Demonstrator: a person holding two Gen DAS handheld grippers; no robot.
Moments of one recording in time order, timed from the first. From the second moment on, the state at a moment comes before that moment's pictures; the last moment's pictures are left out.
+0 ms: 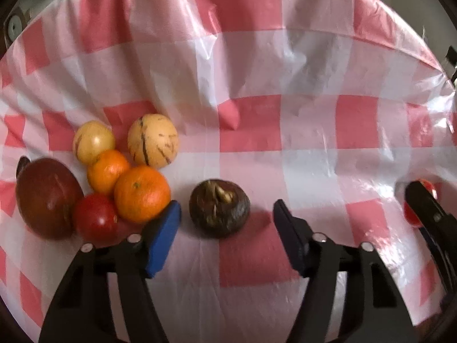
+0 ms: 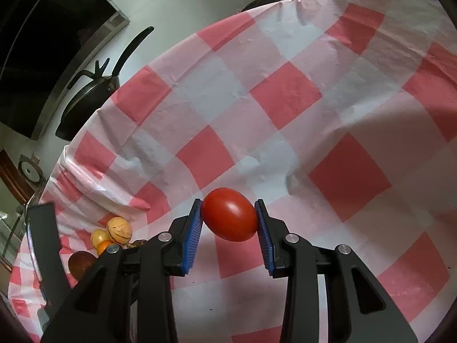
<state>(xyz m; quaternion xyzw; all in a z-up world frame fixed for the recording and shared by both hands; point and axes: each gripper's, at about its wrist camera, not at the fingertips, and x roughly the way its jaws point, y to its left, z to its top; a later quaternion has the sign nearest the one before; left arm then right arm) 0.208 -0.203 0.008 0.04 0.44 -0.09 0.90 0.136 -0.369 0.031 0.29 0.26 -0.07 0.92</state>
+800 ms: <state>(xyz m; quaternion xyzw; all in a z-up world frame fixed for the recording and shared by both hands) 0.067 -0.085 0.041 -0.08 0.31 -0.11 0.94 0.135 -0.371 0.030 0.29 0.26 -0.07 0.92</state>
